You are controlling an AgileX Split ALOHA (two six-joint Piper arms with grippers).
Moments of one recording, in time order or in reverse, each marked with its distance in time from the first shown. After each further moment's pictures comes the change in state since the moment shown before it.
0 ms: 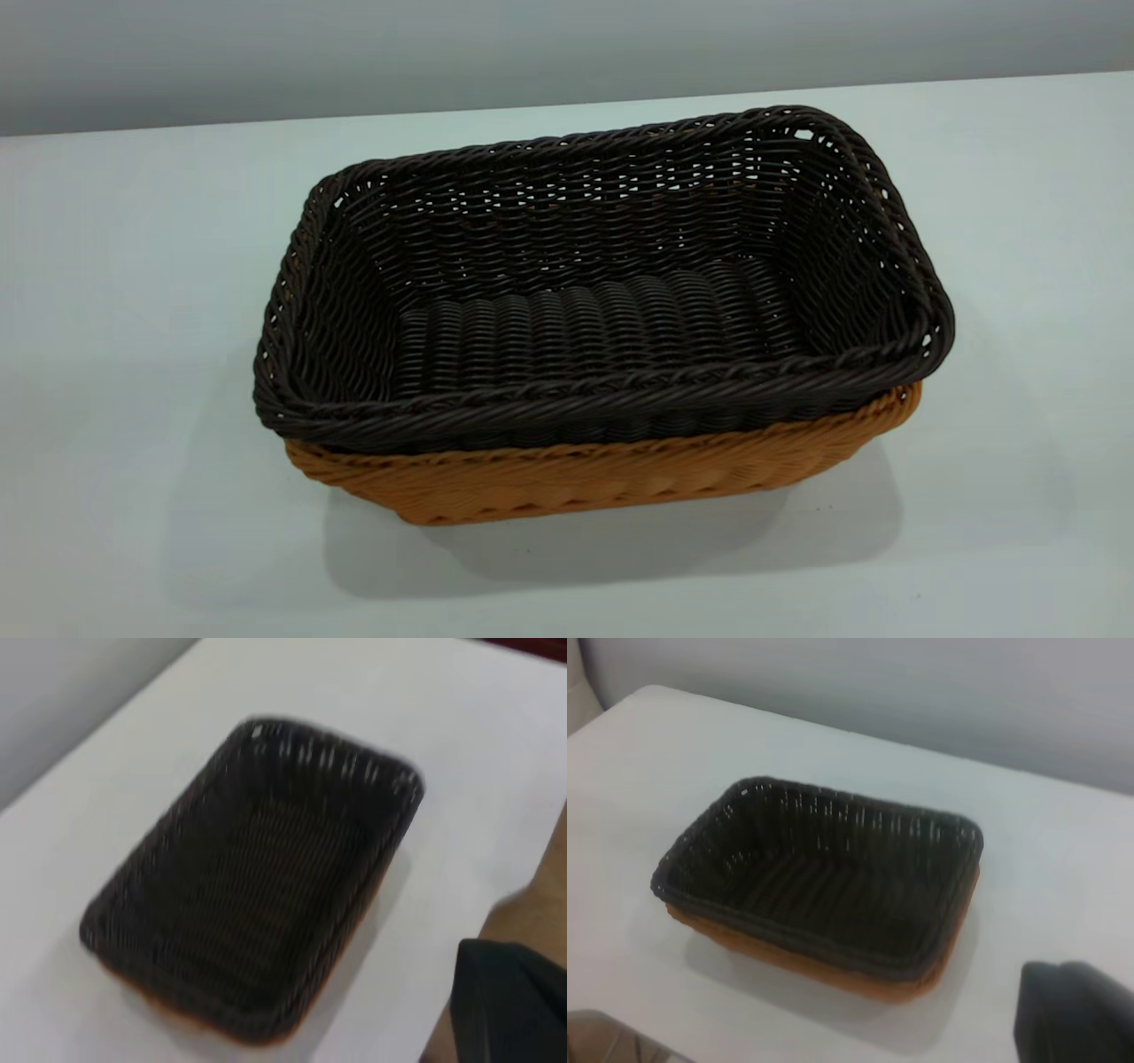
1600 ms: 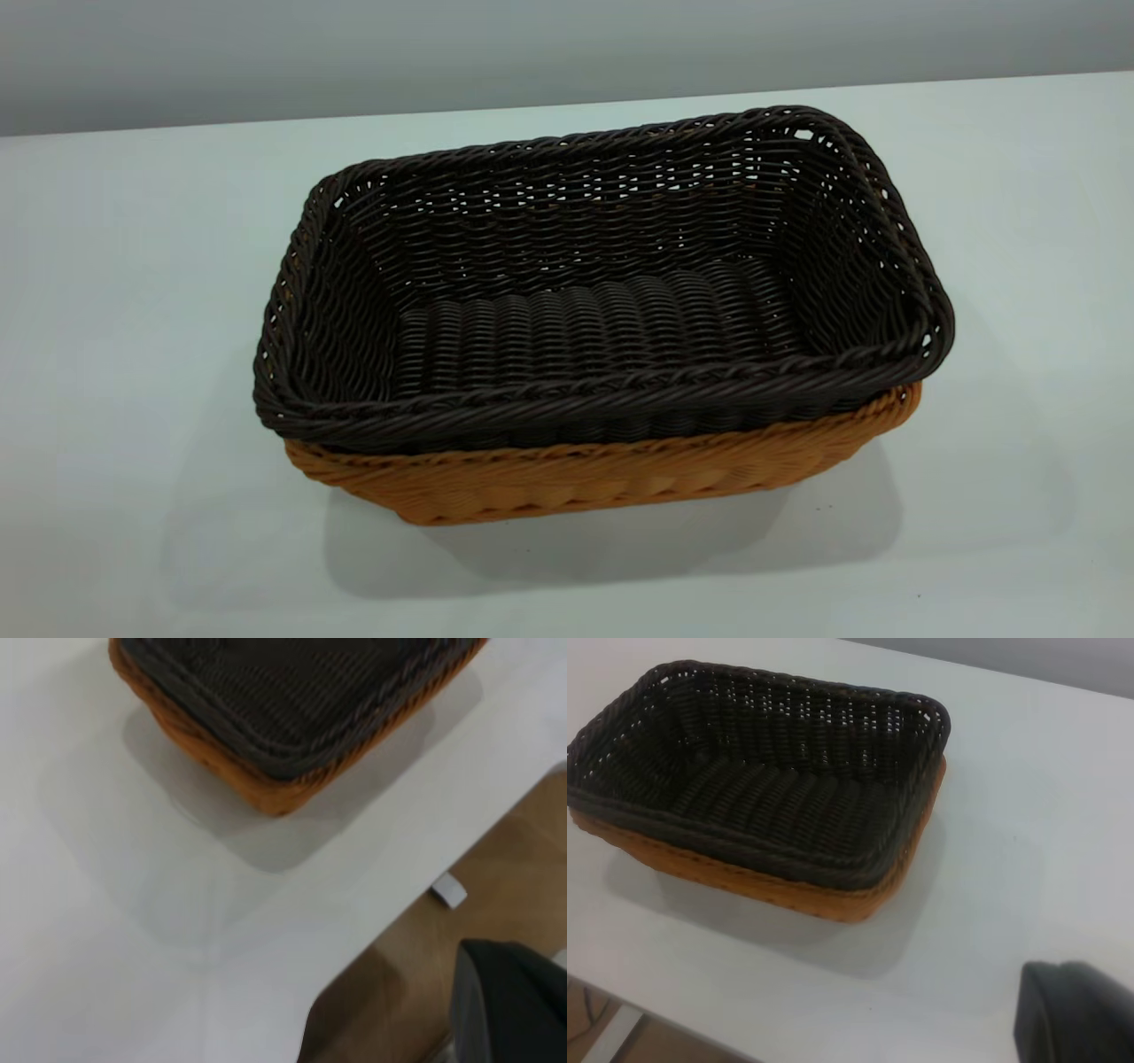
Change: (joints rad) left arm 0.000 -0.417 0.336 0.156 0.182 -0.340; right arm 0.000 -0.145 0.317 -0.071 -0.089 -0.004
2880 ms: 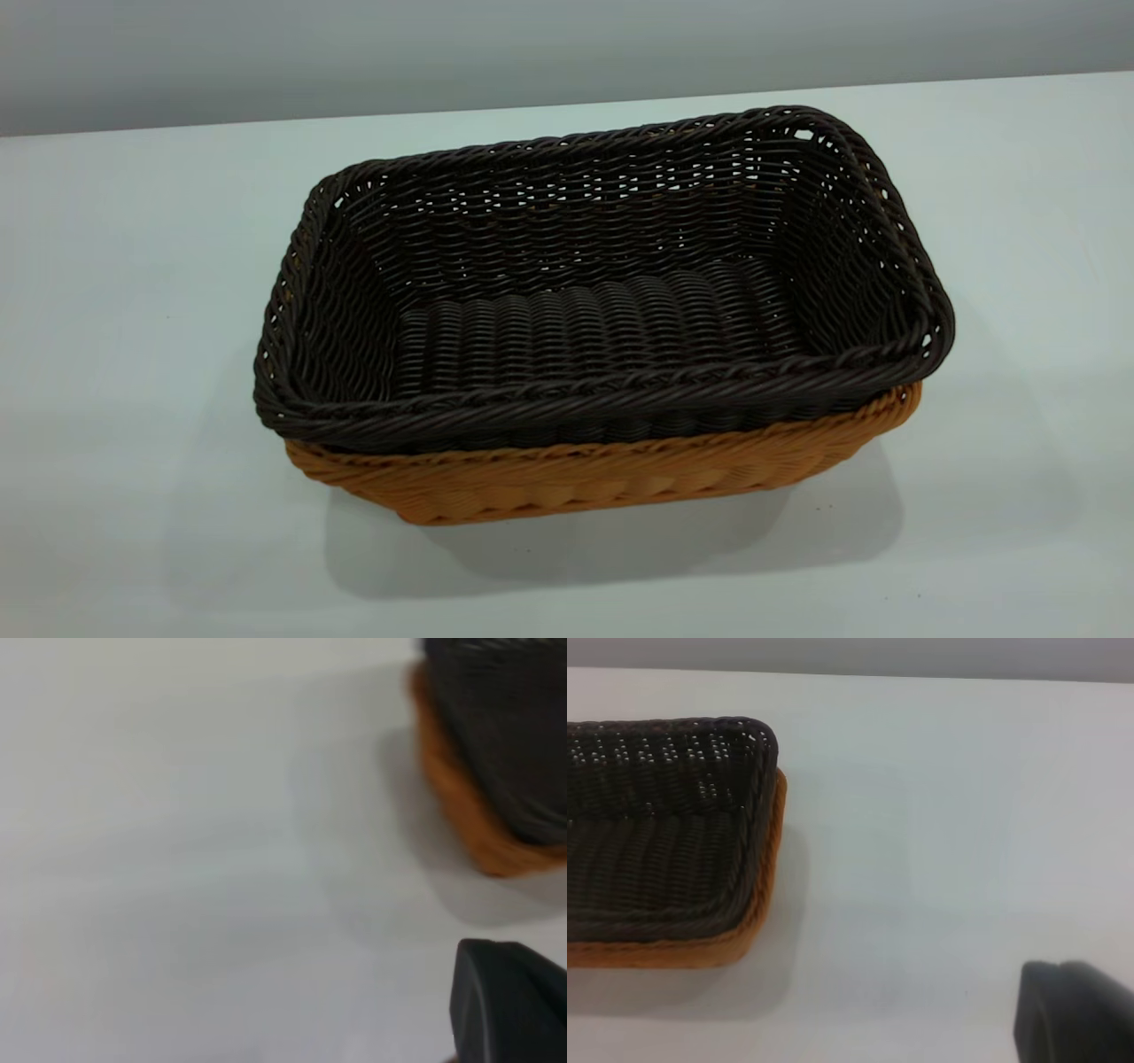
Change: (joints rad) left arm 0.605 -0.048 0.001 0.000 0.002 0.000; right arm -0.320 0.000 0.000 0.001 0.001 0.000
